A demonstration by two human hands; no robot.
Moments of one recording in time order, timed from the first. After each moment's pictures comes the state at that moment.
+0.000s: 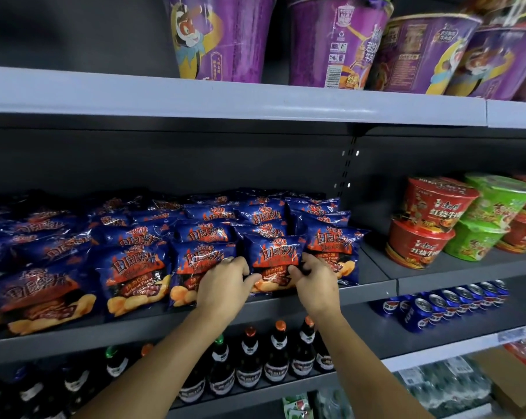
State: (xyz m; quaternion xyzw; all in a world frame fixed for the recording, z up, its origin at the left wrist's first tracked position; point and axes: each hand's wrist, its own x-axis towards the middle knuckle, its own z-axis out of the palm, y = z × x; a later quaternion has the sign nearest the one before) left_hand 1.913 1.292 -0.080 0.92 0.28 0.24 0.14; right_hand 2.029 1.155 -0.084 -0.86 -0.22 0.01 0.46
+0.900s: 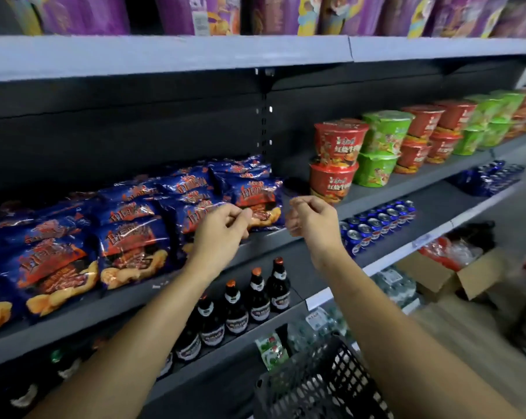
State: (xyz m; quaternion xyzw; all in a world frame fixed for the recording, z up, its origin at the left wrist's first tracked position) left_hand 1.937 1.185 -0.037 0.83 0.12 0.24 0.48; right_hand 2.024 1.033 -0.042 -0.65 -0.09 0.04 0.75
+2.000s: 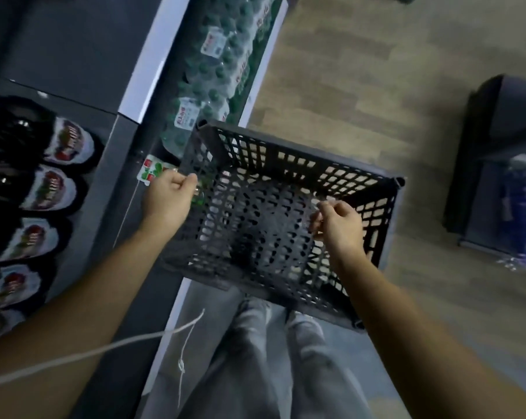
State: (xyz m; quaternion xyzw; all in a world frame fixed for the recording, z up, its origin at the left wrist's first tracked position) left_hand 2.028 1.048 -0.448 0.91 0.12 -0.20 0.34; right_hand 1.882 0.813 -0.478 -0.56 0.52 0.05 0.64
